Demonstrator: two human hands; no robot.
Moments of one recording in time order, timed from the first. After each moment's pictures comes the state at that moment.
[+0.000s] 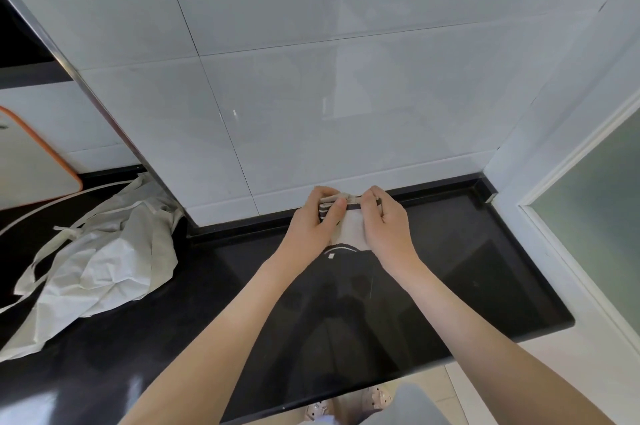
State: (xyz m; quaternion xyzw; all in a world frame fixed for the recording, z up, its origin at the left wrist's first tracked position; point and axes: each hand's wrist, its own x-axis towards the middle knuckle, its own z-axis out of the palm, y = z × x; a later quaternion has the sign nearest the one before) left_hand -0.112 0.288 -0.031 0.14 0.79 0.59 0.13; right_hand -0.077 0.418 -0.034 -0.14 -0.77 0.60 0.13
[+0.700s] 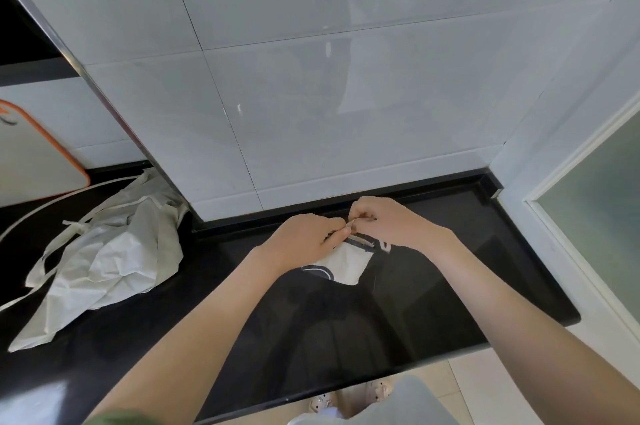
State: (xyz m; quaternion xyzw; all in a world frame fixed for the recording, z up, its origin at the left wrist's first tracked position) left_hand -0.125 0.266 -0.042 0.40 0.89 0.15 0.13; right_hand -0.098 0.454 -0.031 0.05 -0.92 0.35 -0.17
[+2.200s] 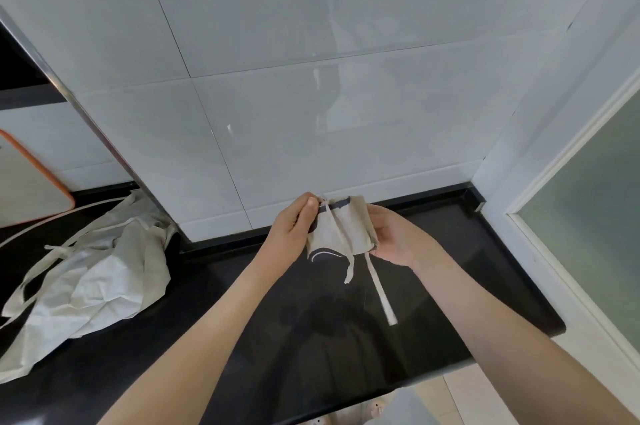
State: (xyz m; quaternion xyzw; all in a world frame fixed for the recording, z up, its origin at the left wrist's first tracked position) left_hand -0.121 0.275 -0.022 0.22 0.78 0.58 0.07; right_hand -0.098 0.472 -0.040 -0.06 -0.54 0.80 -0.25
